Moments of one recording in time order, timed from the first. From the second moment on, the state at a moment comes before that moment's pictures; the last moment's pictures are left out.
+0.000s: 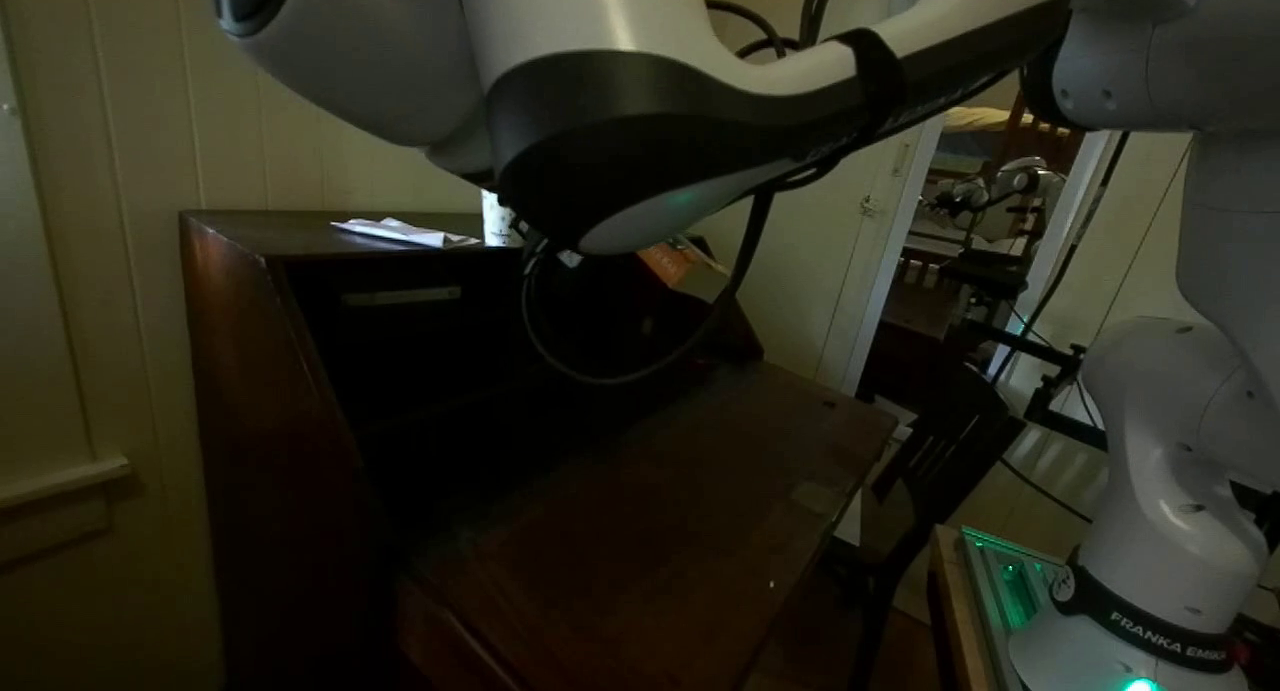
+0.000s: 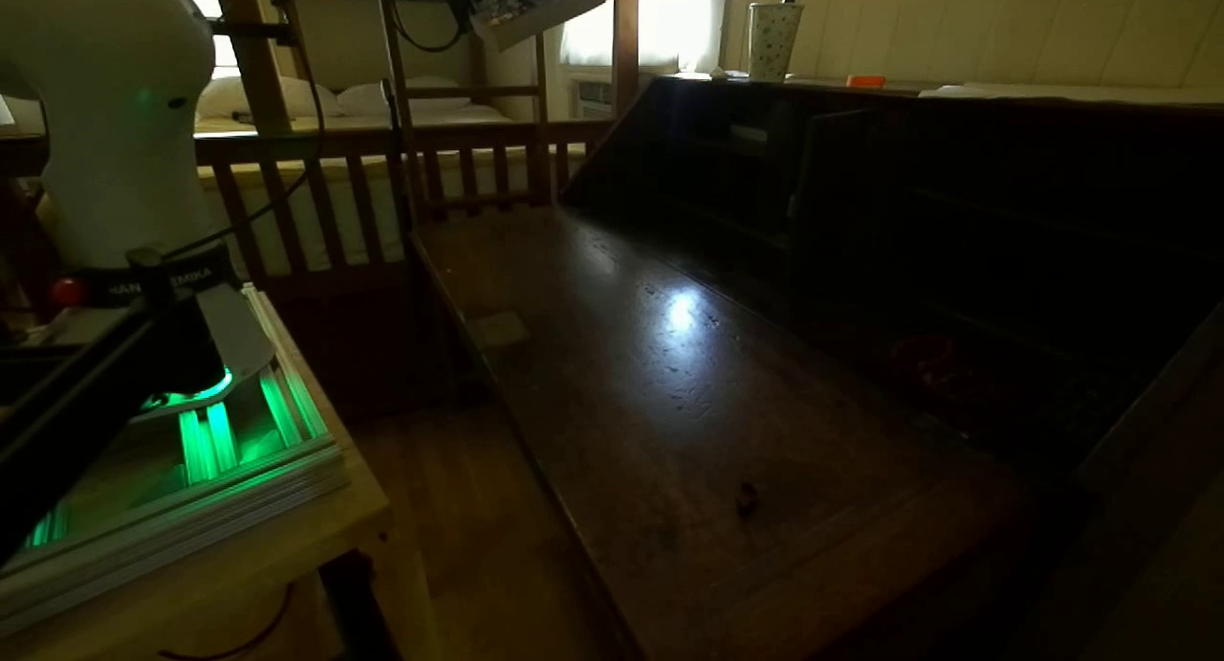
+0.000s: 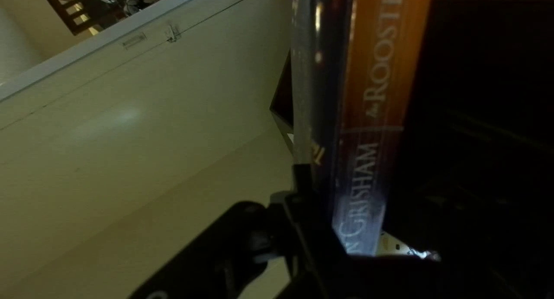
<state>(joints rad) 0.61 0.48 0.04 -1.41 -1.10 1.11 1.06</state>
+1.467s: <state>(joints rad) 0.40 0.90 0.02 -0.86 -1.76 1.93 0.74</state>
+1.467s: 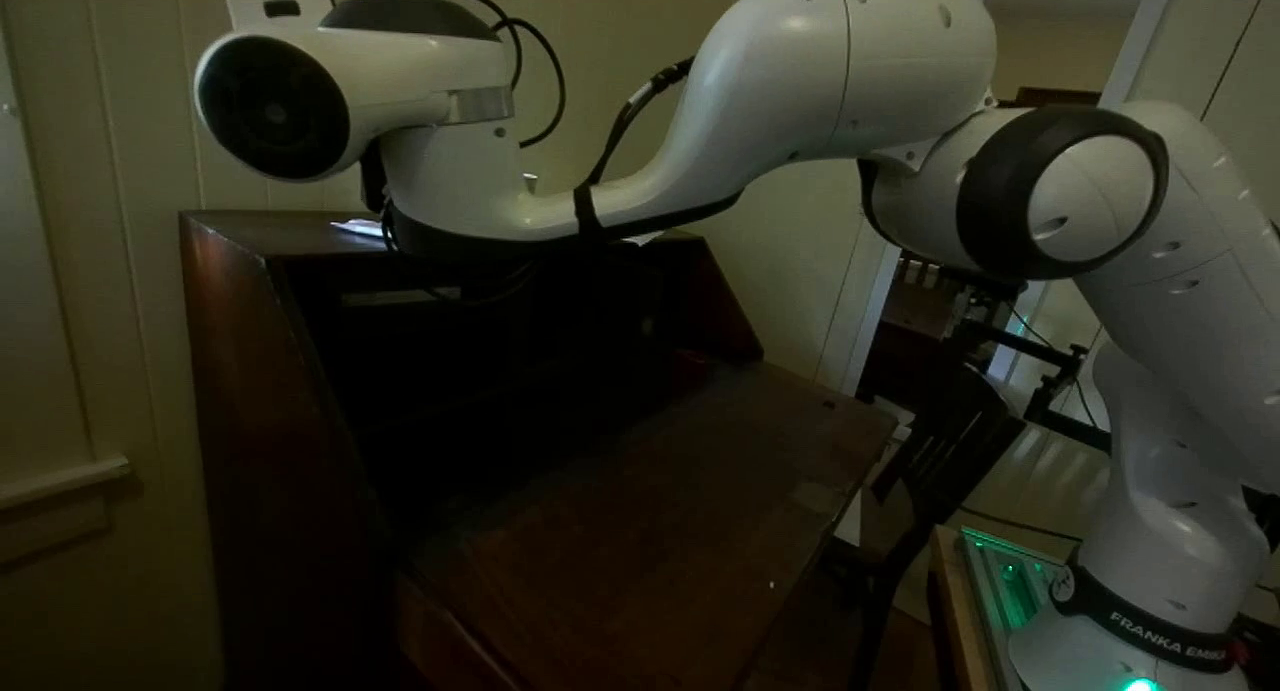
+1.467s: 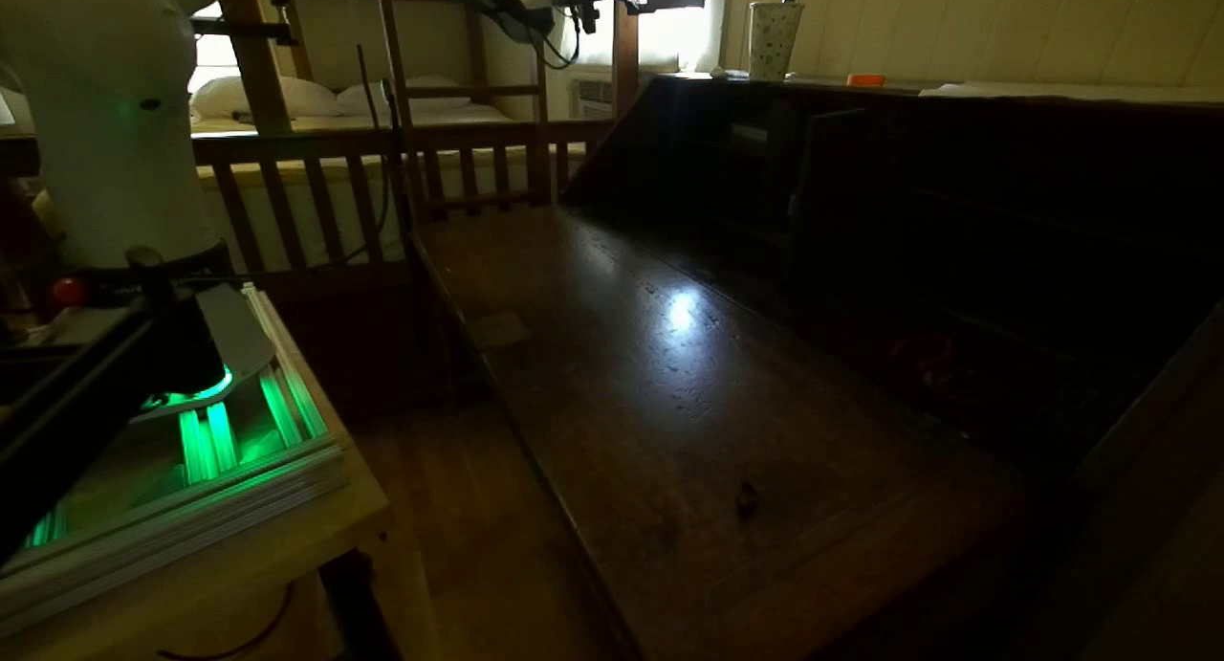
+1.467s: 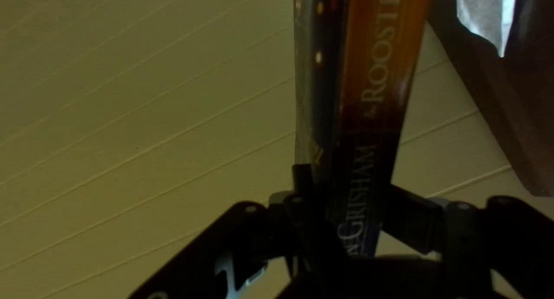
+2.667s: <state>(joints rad) 0.30 1.04 0.01 -0.73 -1.76 2.43 0.43</state>
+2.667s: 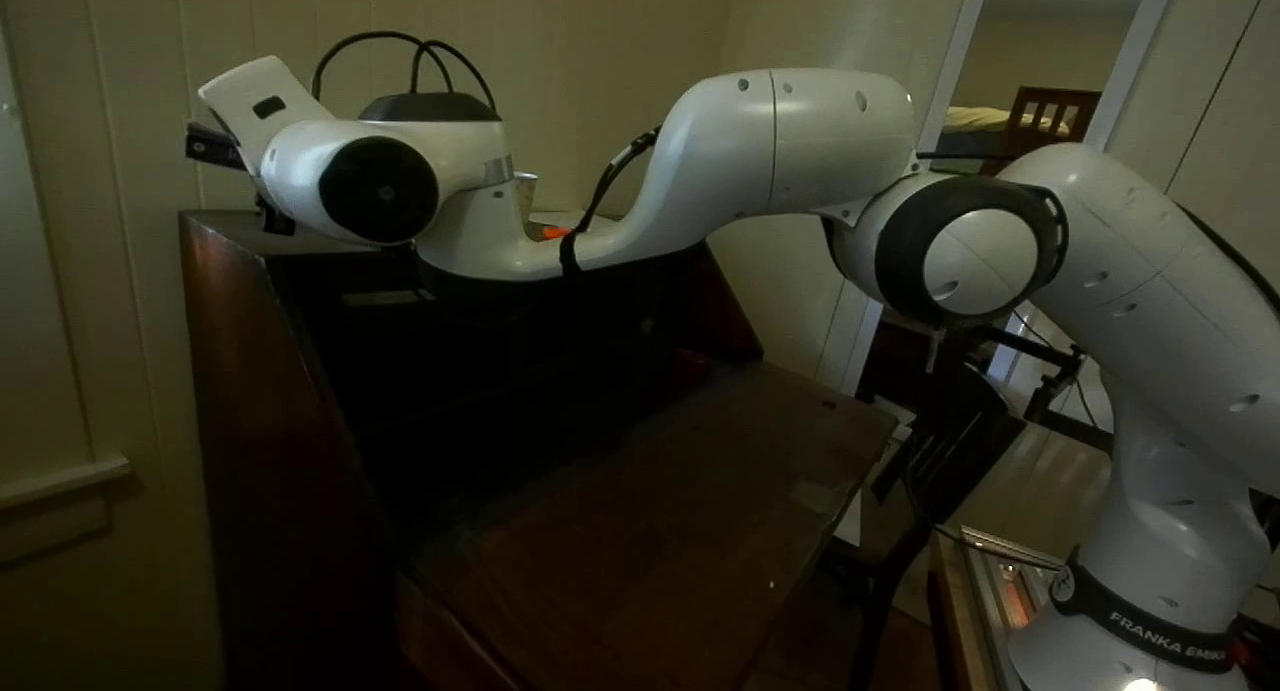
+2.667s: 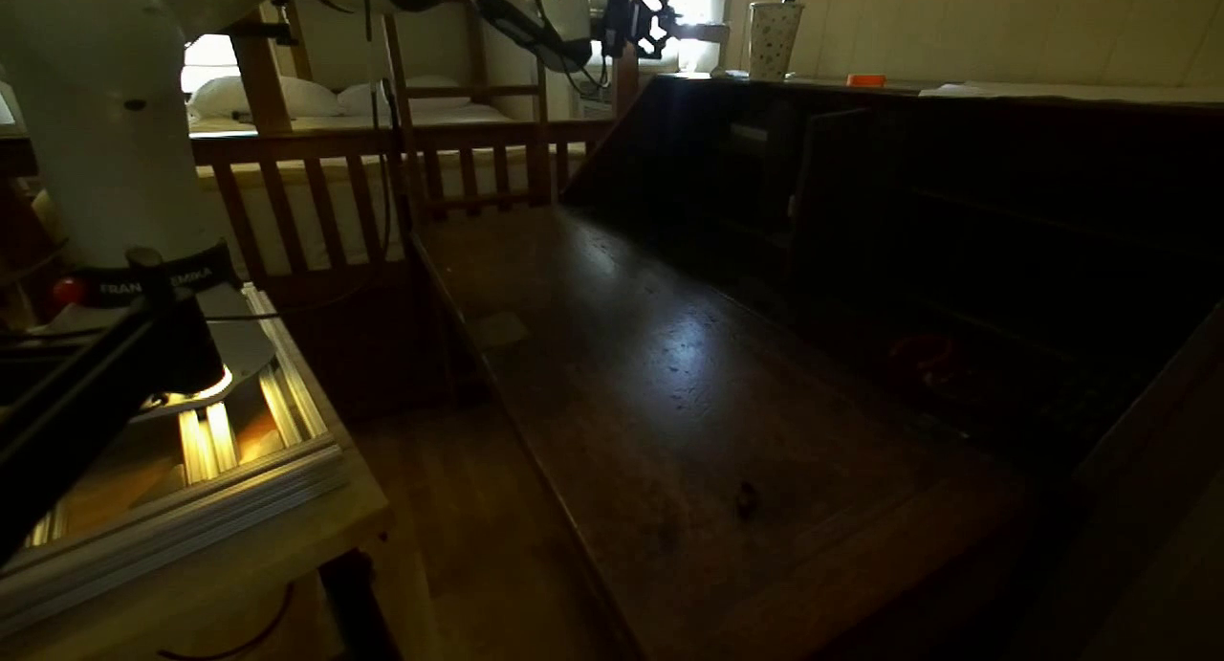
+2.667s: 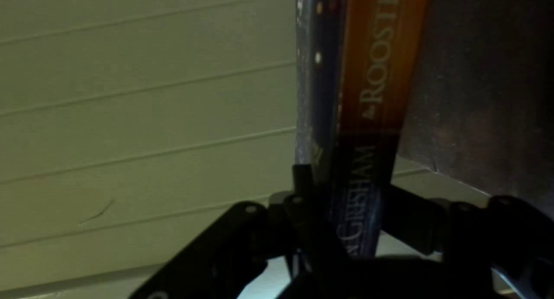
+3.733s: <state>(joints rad) 0.19 1.14 0.08 -0.61 -1.67 2.51 0.28</state>
